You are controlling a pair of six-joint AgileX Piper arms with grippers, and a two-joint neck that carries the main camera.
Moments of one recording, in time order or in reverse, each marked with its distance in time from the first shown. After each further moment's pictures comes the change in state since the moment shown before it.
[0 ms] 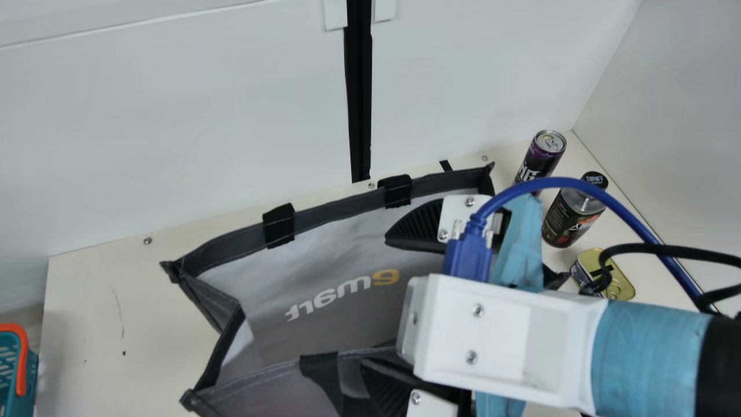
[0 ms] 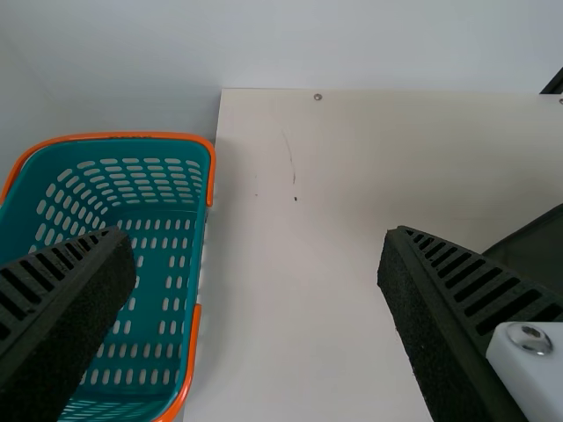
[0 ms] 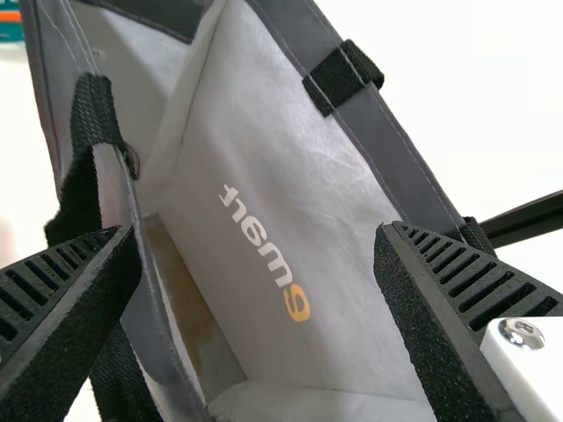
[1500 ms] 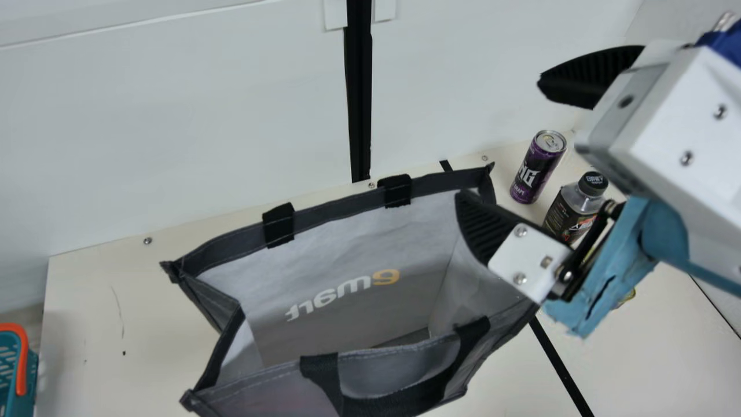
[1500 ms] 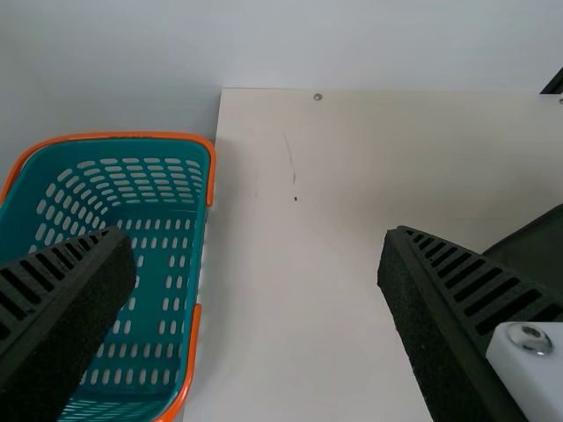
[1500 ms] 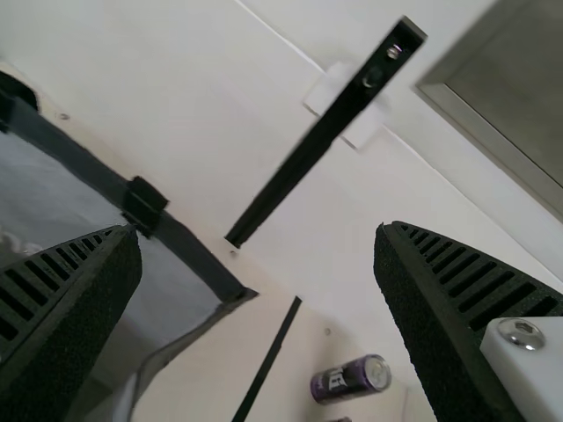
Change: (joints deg) left arm 0.0 0.0 0.0 0.0 0.0 0.0; right arm -26.7 2.1 -15.2 1.0 -0.1 -2.0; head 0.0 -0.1
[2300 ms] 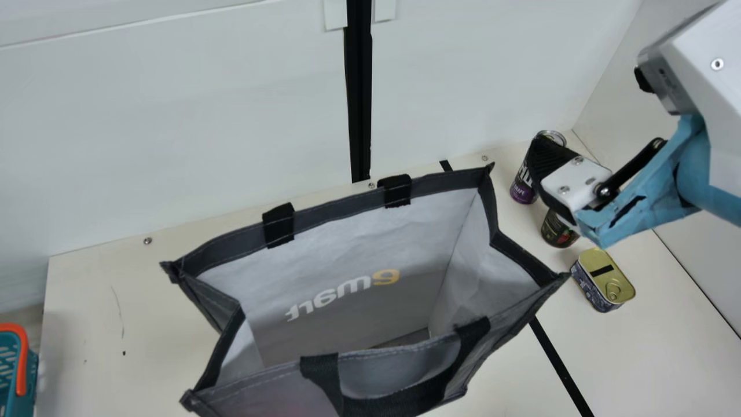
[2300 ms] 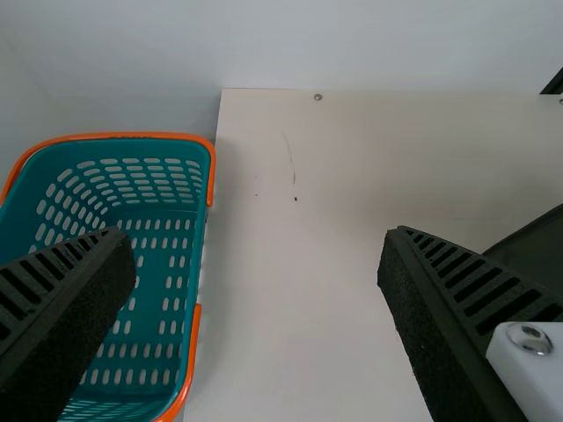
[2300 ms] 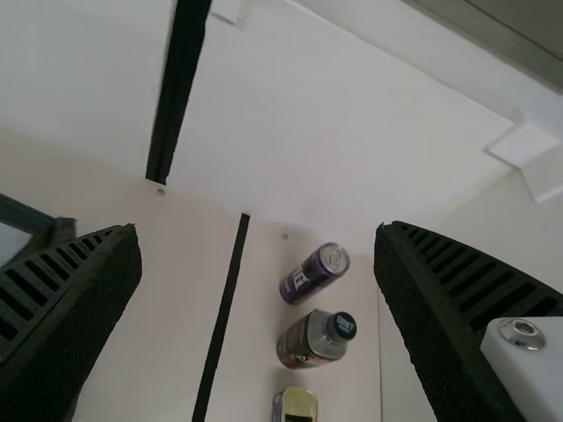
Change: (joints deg) left arm 0.0 0.0 0.0 0.0 0.0 0.0; right arm -20.5 2.1 3.1 1.7 0.1 4.7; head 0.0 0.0
